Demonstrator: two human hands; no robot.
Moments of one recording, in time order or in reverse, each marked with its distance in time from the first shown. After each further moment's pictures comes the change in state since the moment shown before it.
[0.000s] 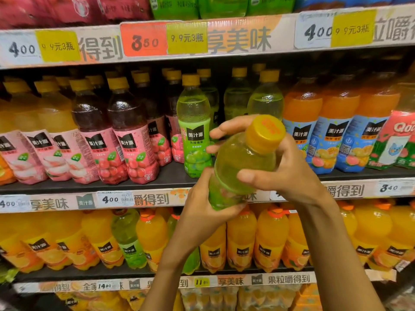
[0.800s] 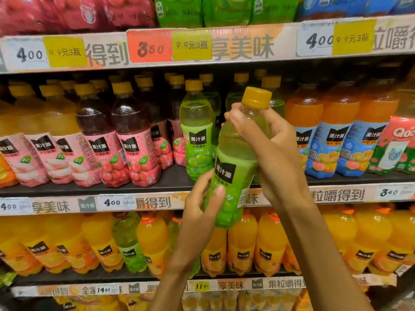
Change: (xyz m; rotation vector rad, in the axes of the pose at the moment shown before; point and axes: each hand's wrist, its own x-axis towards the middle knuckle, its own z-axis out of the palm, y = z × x) left_hand -0.011 0.005 0.001 -0.176 0.120 -0.073; right_hand 0.021 0.001 0.024 0.058 0.516 0.109
